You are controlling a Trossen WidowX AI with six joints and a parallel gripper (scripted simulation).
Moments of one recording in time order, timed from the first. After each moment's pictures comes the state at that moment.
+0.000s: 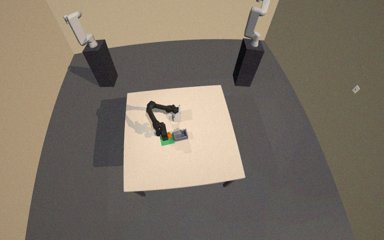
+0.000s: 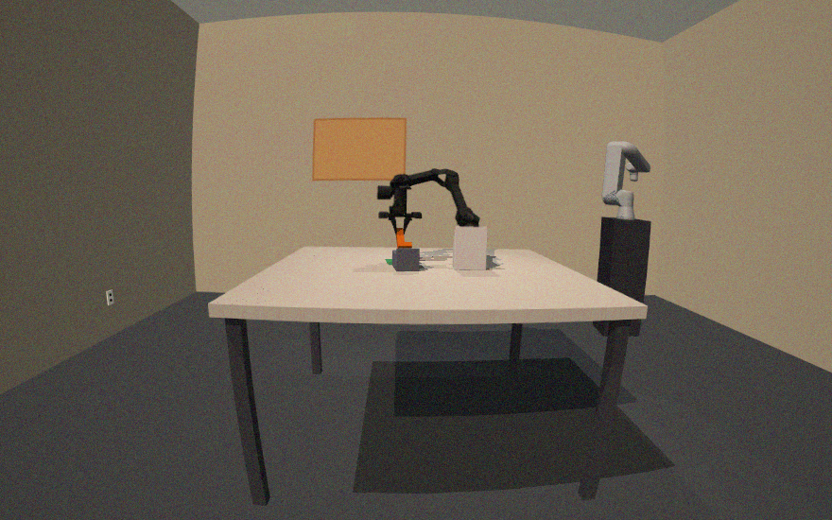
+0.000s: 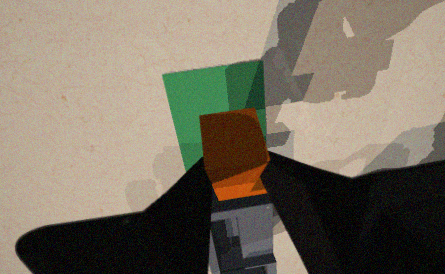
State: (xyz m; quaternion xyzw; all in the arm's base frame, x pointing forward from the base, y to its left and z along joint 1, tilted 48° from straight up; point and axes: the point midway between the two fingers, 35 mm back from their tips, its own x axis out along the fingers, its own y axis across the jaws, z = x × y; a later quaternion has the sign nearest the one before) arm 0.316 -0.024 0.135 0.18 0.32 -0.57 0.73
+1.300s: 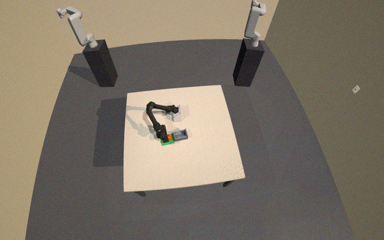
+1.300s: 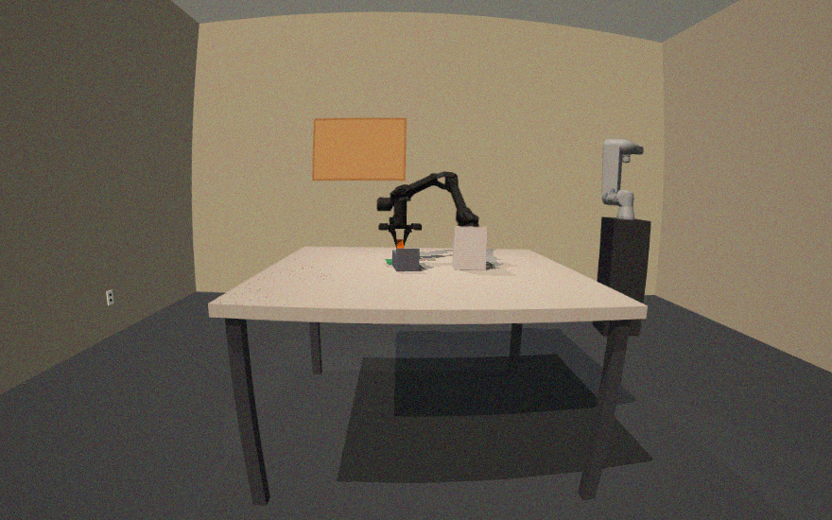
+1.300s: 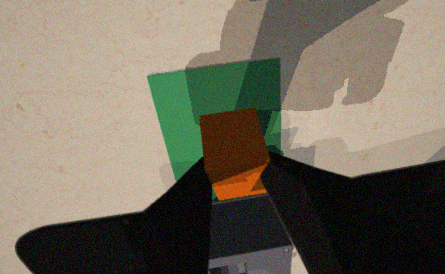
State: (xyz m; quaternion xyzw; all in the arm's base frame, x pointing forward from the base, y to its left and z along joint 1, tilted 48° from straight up) arm 0.323 -0.062 0.101 0.18 0.32 -0.57 0.73
